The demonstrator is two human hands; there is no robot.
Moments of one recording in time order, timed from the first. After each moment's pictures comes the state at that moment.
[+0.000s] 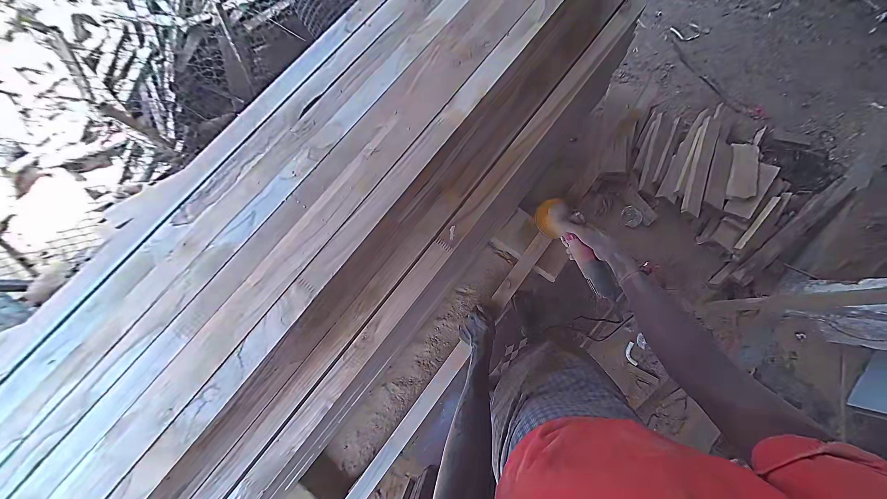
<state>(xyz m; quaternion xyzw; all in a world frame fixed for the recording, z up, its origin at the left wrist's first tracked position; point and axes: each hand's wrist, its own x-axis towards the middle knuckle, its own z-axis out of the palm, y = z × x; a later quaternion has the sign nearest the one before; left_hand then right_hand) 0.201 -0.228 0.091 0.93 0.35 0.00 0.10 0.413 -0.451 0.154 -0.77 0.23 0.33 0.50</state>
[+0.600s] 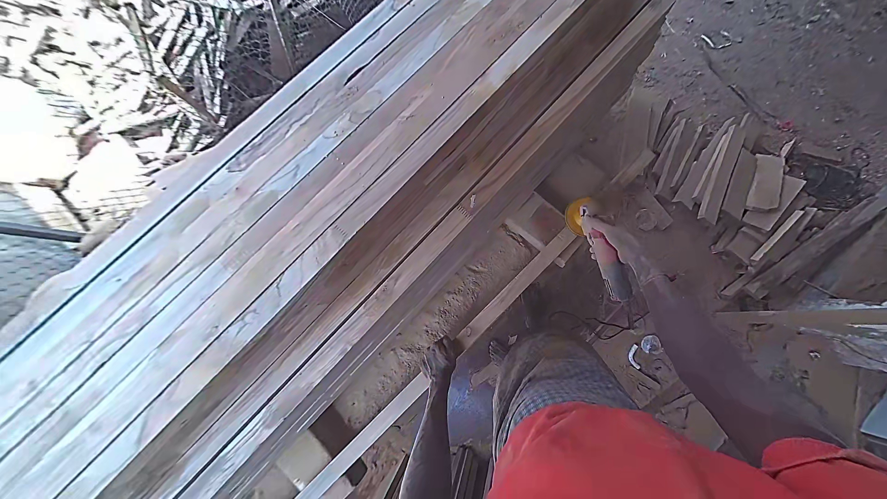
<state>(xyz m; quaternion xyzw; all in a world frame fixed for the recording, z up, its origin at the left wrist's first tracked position) 0.045 -0.090 0.000 0.87 0.37 -0.28 0.17 0.368 -0.479 0.152 -0.77 0.27 0.31 0.49</state>
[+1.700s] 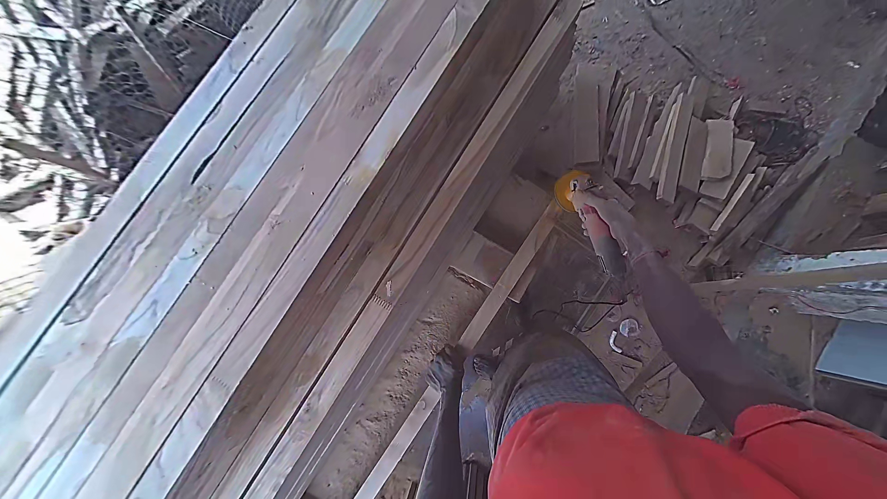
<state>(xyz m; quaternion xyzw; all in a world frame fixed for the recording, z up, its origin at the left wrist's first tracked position) 0.200 -0.213 0.017 0.86 0.38 -0.31 0.13 0.533 -0.614 0.143 -0.77 0.34 0.25 0.49</state>
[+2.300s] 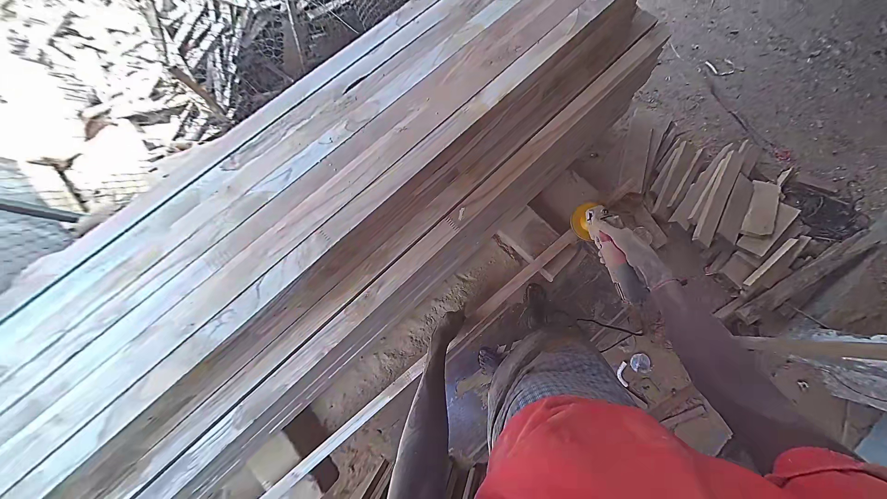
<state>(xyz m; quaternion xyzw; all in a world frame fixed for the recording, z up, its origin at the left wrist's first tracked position) 0.162 -0.114 0.017 0.82 0.22 -0.39 0.36 0.417 -0.524 0.157 -0.80 0.26 0.30 0.46</state>
